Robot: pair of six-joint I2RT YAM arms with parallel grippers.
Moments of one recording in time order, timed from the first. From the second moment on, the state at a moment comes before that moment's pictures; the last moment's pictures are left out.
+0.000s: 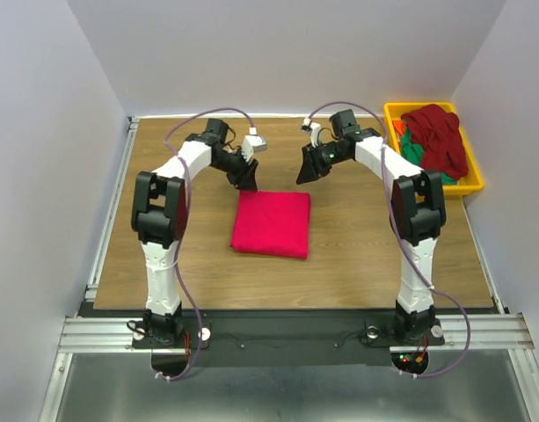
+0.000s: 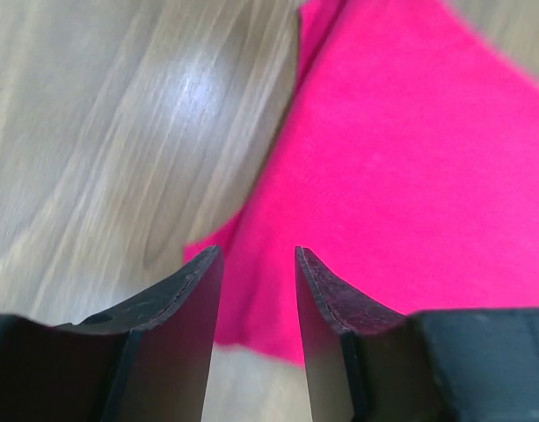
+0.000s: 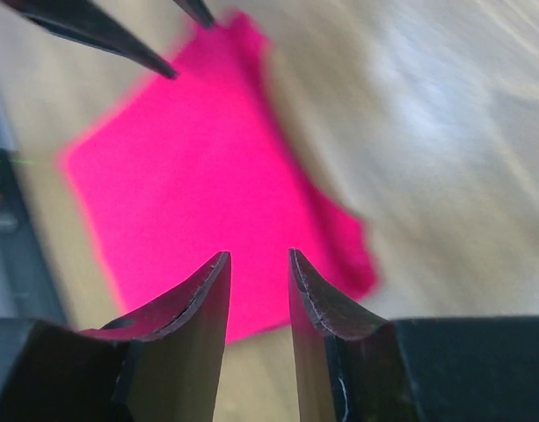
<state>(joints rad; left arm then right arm) -0.26 2.14 1.71 -0.73 0.78 0.66 0.30 2.17 1.81 -0.67 -0.82 -0.23</state>
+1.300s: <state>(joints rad) -0.23 1.93 1.34 -0.29 1.05 -0.06 0.21 2.07 1.62 -0.55 -0.99 0.00</state>
